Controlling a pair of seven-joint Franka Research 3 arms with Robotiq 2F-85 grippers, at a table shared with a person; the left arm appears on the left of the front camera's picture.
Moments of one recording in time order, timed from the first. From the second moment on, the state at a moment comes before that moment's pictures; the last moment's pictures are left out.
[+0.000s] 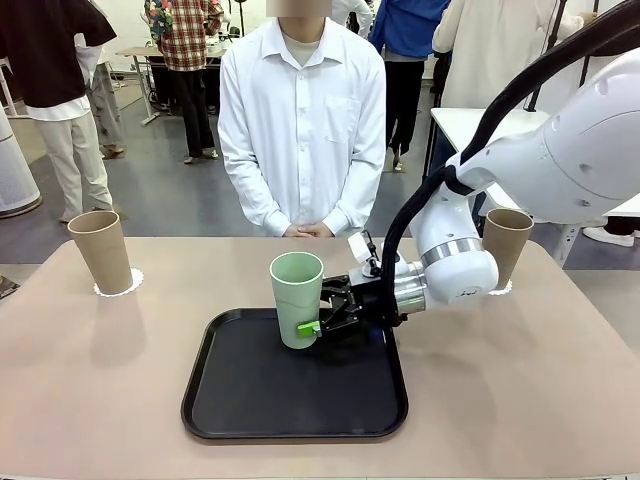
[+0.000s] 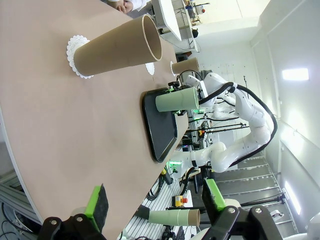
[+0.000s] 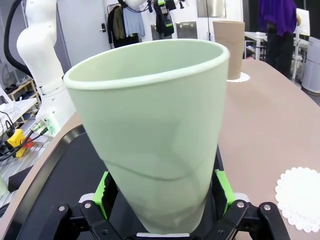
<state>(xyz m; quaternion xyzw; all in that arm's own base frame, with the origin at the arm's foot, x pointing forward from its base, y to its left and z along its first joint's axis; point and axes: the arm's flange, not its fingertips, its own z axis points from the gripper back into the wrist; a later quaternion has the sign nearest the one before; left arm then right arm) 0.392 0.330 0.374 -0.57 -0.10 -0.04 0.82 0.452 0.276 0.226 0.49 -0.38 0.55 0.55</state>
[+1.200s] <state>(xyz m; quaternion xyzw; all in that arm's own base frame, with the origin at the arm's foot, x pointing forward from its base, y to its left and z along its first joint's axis) 0.392 0.330 0.374 -0.57 -0.10 -0.04 0.82 0.455 0.292 0.247 0.49 -0.39 0.56 0.54</state>
